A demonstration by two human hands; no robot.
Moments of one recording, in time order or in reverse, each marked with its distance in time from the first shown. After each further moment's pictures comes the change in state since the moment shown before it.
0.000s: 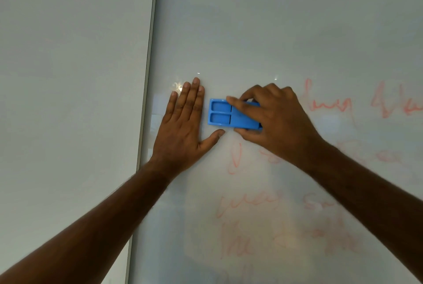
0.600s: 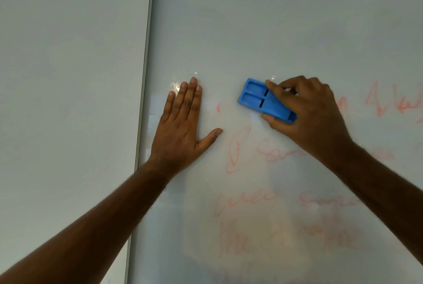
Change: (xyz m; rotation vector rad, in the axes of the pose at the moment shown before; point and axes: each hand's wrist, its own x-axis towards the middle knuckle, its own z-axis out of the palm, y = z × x) left_hand 0.000 0.001 -0.001 -0.011 0.028 -0.008; right_hand -0.037 0.041 -0.012 0.008 0.078 0.232
